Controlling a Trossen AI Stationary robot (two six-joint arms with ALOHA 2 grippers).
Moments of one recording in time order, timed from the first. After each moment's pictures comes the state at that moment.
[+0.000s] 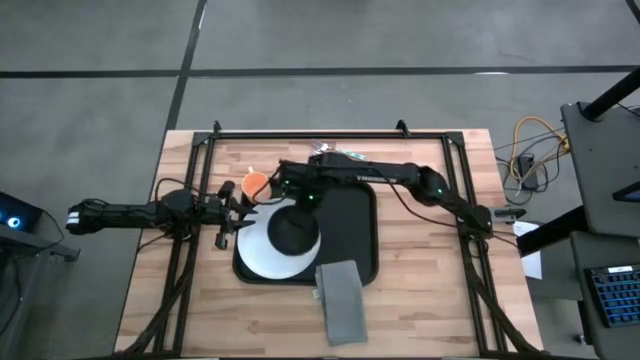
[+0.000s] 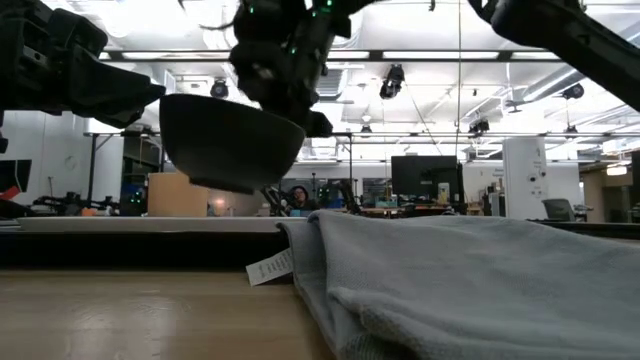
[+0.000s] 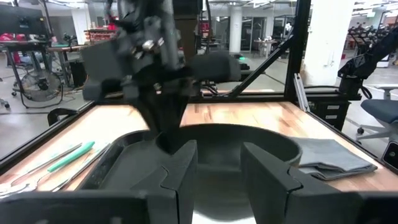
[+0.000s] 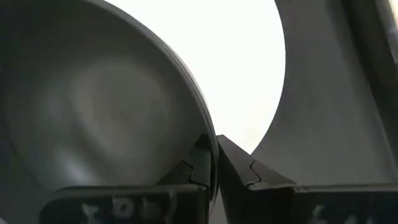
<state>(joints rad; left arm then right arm) 0.04 0.20 0.01 0.15 0.08 0.00 -0.12 2.39 2.35 -1.19 -0.17 0.34</state>
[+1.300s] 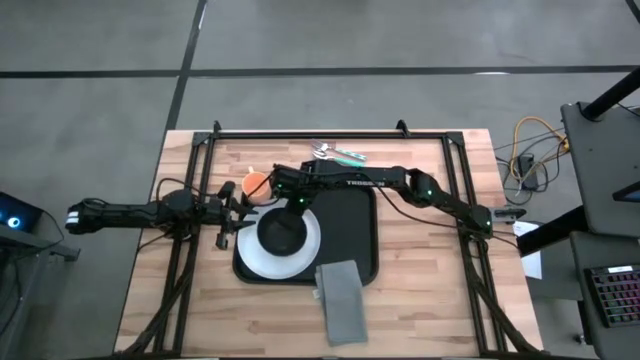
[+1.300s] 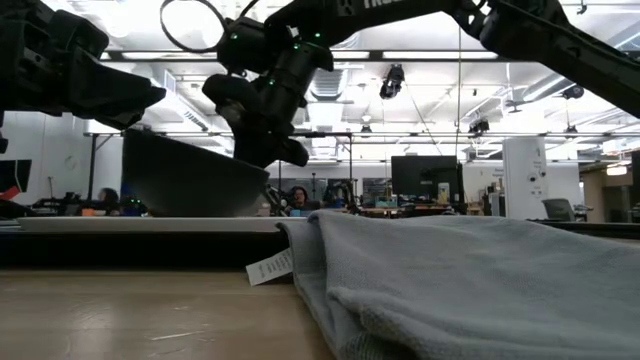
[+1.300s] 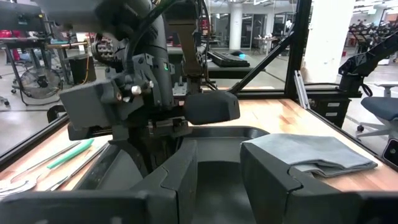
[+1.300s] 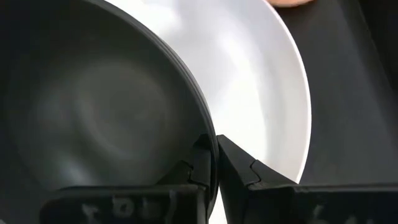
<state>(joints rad) 0.04 0.21 0.01 0.15 0.08 0.00 -0.12 2.48 2.35 -0.99 -0.18 0.33</state>
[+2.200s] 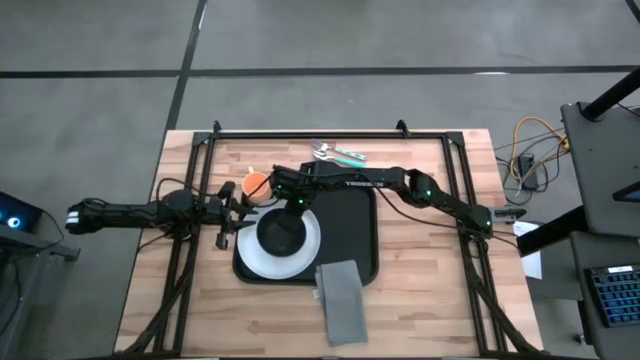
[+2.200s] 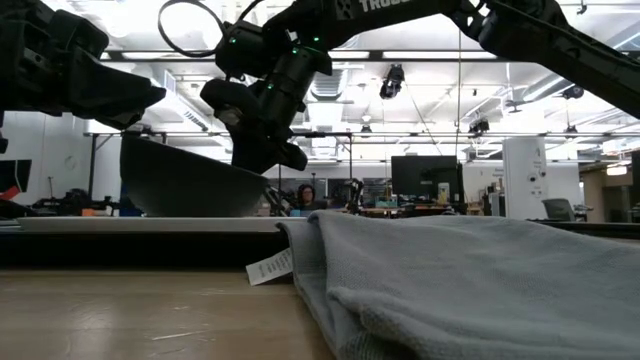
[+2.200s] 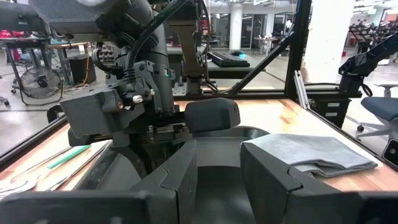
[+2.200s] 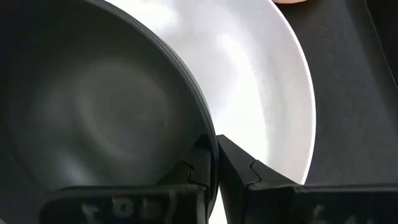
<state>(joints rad) 0.04 0.21 0.01 0.15 0.08 0.00 -0.12 2.49 2.34 -0.98 -0.19 0.32</state>
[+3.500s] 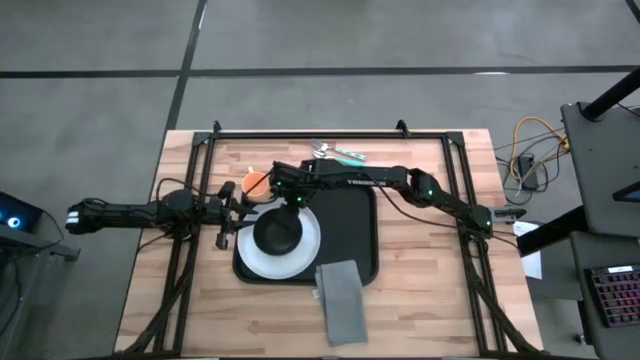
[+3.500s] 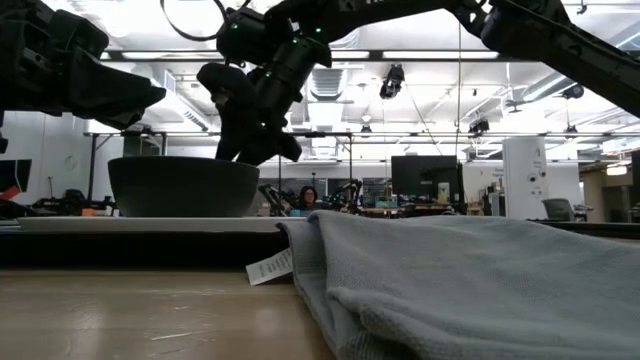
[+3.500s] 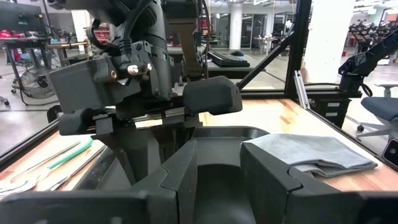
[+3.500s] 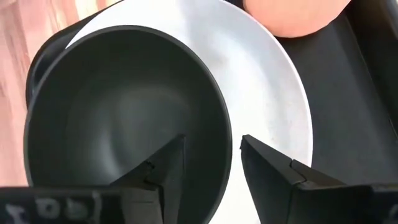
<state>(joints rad) 0.04 0.21 0.01 0.15 0.08 0.00 -0.12 2.47 2.36 -0.95 -0.19 0.32</state>
